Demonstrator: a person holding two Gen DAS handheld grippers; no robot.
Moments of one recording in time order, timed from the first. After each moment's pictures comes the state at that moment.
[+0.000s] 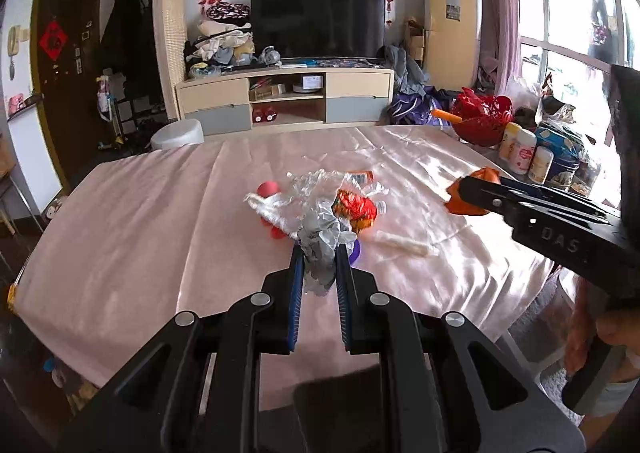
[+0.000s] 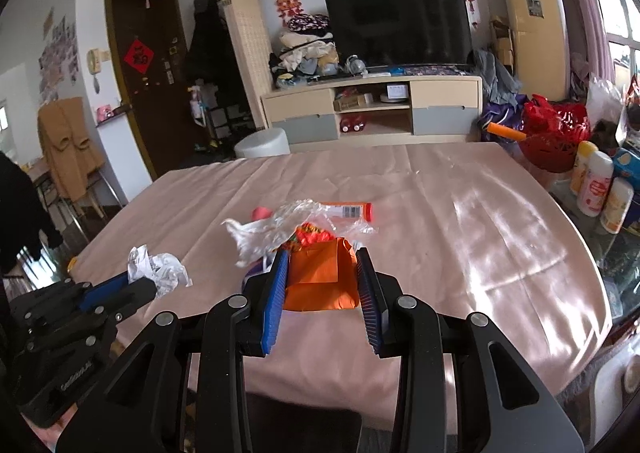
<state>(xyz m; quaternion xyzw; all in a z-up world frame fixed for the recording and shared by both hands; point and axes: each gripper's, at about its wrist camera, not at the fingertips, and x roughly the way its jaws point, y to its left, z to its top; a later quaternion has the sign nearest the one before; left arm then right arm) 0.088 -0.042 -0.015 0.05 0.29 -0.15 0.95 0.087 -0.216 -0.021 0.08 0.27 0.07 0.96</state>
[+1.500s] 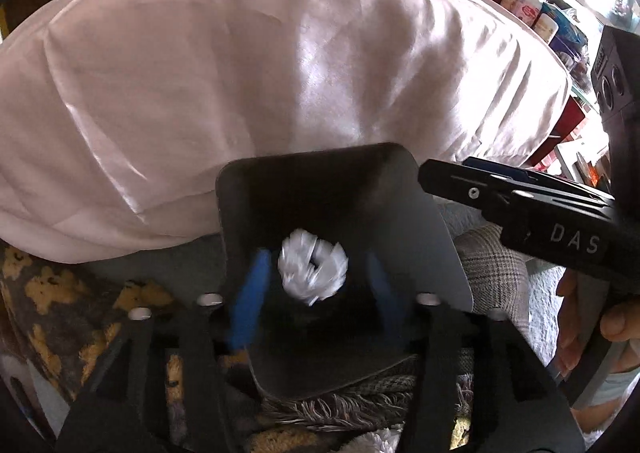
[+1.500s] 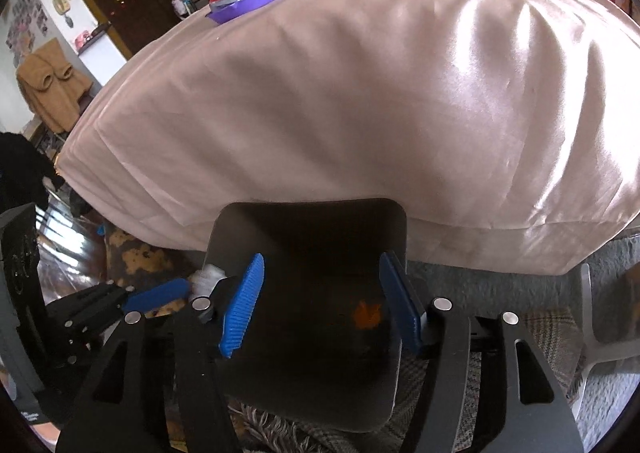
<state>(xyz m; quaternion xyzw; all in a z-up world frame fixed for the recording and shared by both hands) 0.047 -0.041 -0.223 0.02 0.51 -0.19 0.84 0.040 -0.189 -0.212 0.13 0.48 0.09 0.86</state>
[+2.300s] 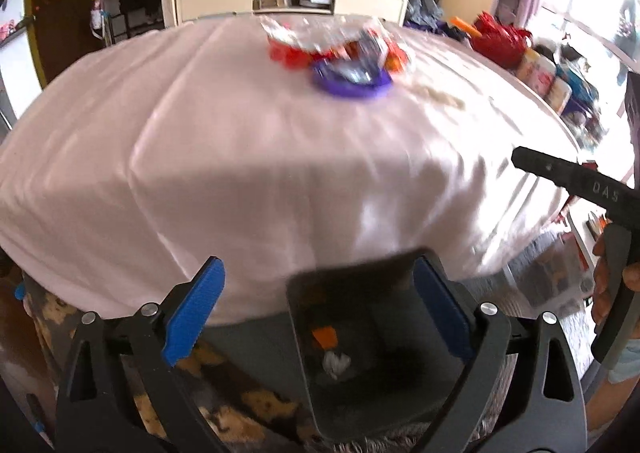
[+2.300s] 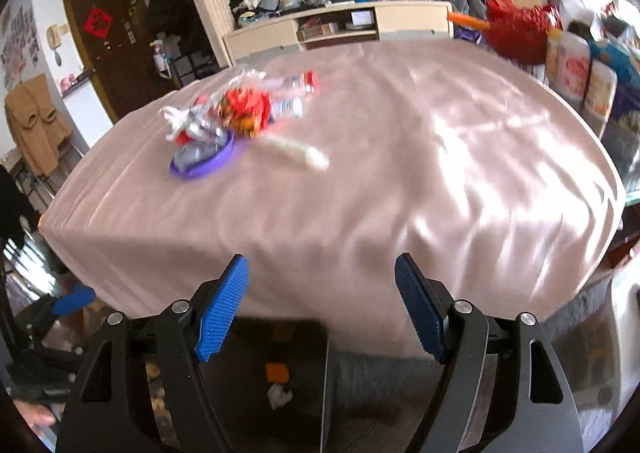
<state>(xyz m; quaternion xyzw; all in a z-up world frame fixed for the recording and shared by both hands) 0.086 -0.013 -0.135 0.02 0.42 -0.15 0.90 0.083 -0.240 -0.126 0.10 0.38 0.03 0.92</state>
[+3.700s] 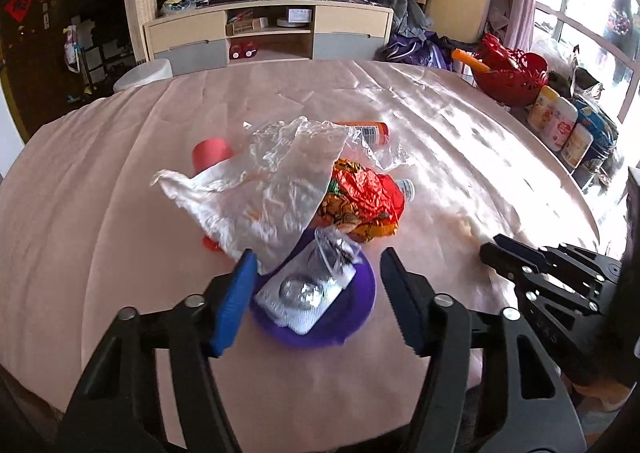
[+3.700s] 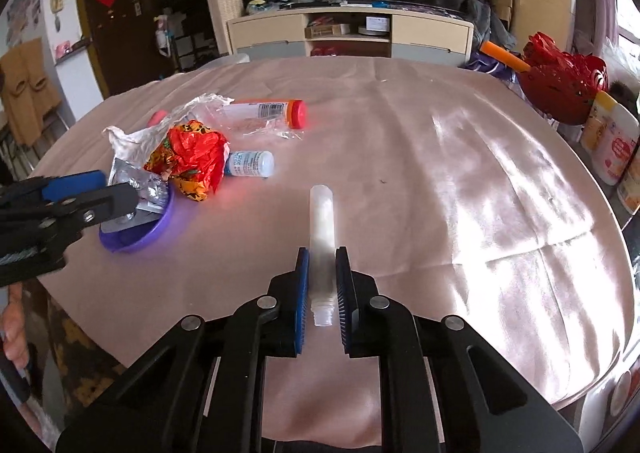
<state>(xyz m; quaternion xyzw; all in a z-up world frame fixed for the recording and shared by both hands) 0.234 -0.095 -0.089 0.05 0.40 -0.17 0.90 0.172 -0.251 -0.126 0.03 0.39 0.03 0.92</state>
